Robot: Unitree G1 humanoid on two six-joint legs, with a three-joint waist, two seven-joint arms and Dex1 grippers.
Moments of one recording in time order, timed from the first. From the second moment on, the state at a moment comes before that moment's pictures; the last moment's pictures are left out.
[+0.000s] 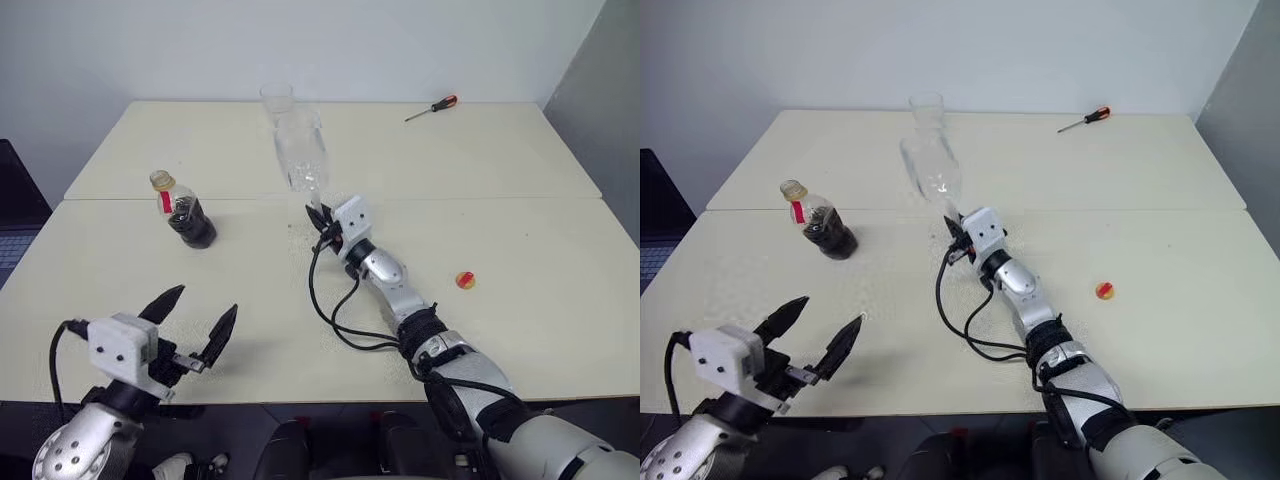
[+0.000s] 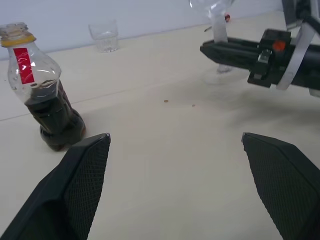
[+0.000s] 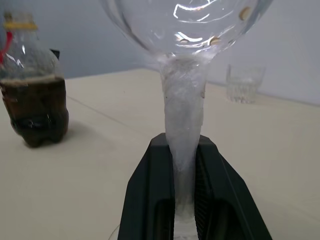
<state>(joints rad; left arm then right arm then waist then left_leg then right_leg) 0.57 0.35 0.39 -0.74 -0.44 0.18 -0.49 -0.85 0.13 0.11 1.05 -0.01 -0.51 0.32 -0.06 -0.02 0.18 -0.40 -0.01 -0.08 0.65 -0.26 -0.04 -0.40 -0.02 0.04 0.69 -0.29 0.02</state>
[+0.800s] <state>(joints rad) 0.42 0.37 0.30 -0.74 -0.41 0.22 -0.43 -0.77 0.08 0.06 1.08 -0.02 -0.53 0.36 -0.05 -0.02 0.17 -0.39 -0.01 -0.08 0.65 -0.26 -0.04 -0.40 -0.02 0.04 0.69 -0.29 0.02</state>
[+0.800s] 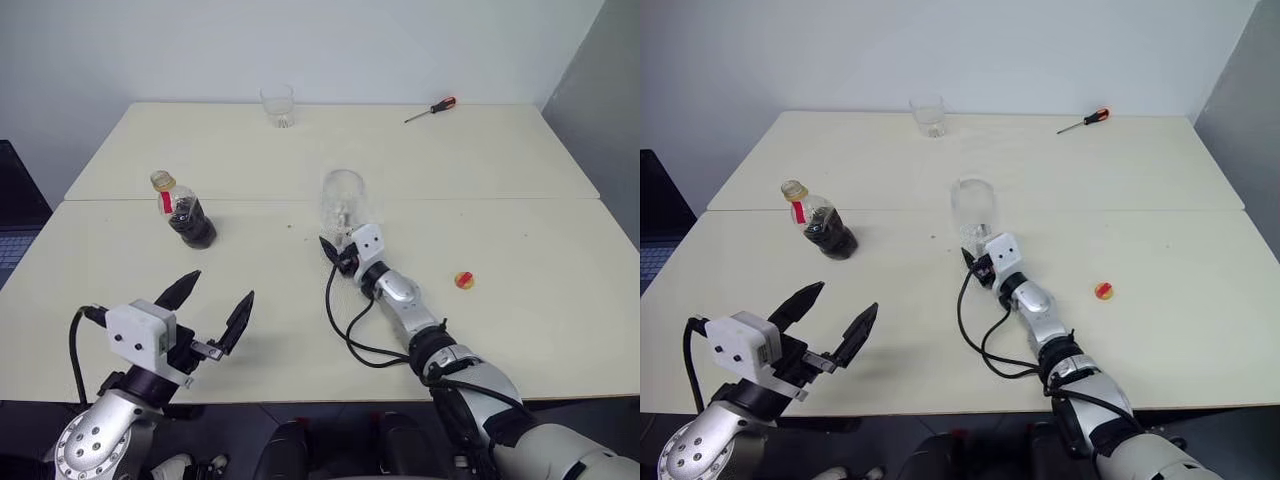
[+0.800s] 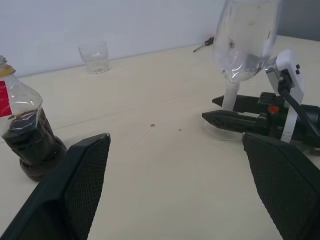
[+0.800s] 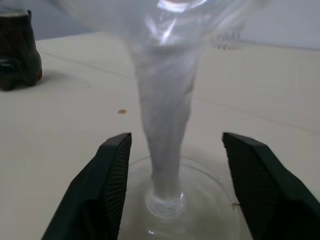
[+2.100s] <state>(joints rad) -0.10 0.35 0.24 -0.09 -0.08 0.07 -0.18 0.08 -0.59 -0.01 -0.72 0.46 0.33 0.75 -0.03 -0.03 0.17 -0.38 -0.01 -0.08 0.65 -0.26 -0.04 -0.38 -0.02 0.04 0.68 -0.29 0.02</state>
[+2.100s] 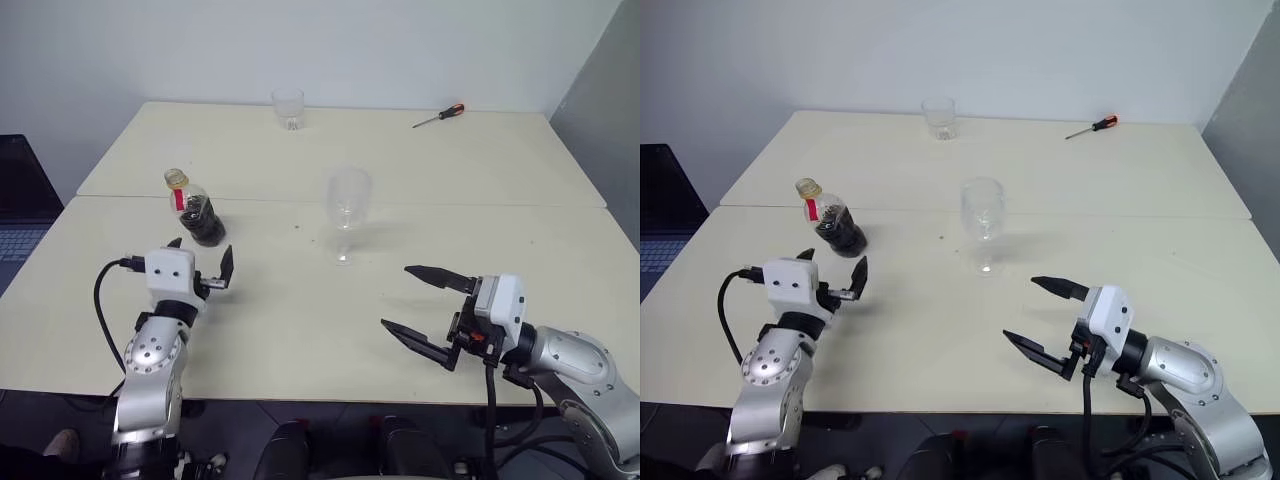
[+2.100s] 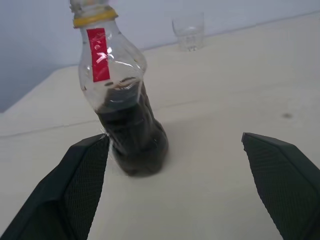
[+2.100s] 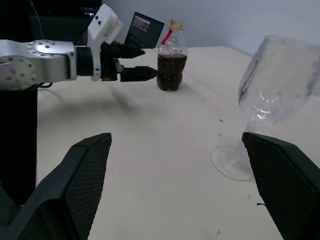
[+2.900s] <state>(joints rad) -0.48 0.44 0.27 0.57 -0.08 -0.22 -0.24 0.06 -0.59 -0.01 -0.74 0.46 0.38 0.66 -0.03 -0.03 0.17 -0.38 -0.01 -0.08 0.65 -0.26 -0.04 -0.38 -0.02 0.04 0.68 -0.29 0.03</state>
